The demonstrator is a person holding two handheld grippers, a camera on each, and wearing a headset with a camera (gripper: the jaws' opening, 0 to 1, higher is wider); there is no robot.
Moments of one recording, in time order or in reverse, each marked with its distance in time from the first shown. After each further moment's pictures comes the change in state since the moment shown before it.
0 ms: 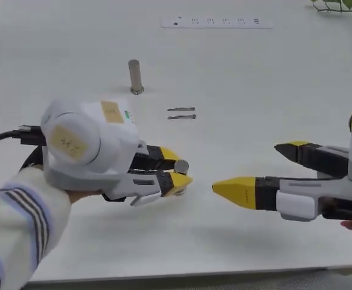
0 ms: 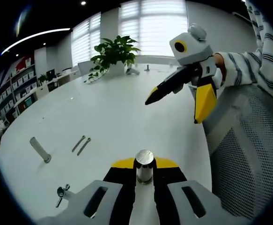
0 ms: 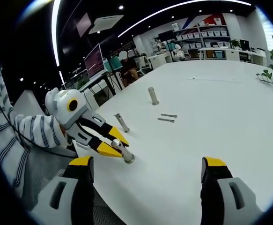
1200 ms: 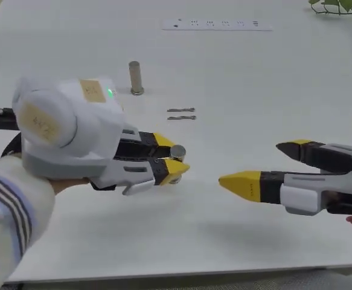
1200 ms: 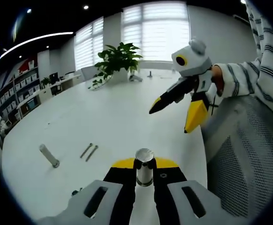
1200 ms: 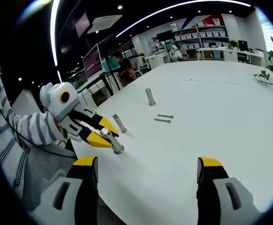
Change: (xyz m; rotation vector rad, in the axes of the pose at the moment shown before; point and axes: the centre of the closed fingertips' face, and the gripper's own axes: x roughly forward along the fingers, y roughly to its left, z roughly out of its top) left arm -0.016 0.002 0.020 -0.001 -0.038 0.023; right arm -0.006 -0.008 0.002 0.000 0.004 -0.022
